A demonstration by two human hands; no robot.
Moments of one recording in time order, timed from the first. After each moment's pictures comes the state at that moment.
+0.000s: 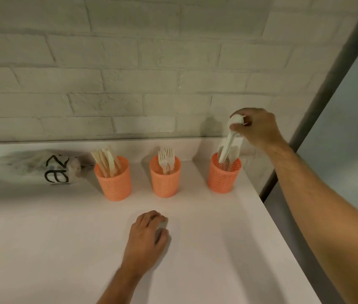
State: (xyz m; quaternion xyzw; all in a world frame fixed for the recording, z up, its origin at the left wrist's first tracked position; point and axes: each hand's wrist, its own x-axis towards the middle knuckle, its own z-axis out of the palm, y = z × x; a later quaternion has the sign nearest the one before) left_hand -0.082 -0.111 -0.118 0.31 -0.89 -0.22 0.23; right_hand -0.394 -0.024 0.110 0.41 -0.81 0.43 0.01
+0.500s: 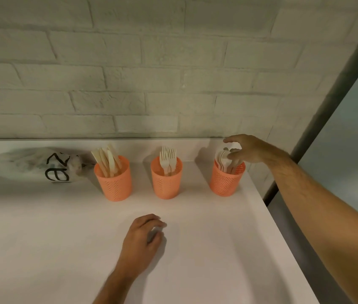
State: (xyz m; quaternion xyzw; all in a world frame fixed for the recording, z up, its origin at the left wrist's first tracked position) left_hand -0.077 -0.118 -0.111 0.29 -0.86 -0.33 0.27; right_hand -0.419 -0.044 0.072 0.44 -0.87 0.15 -0.18
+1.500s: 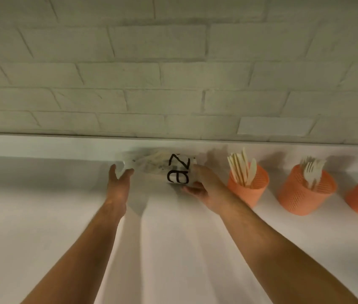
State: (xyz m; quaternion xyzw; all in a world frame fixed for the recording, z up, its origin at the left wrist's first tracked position) left_hand 0.134 -0.442 -0.044 0.59 -0.47 -0.55 0.37; right_hand -0.048 -0.322 -0.015 0.11 -0.59 0.60 -0.53
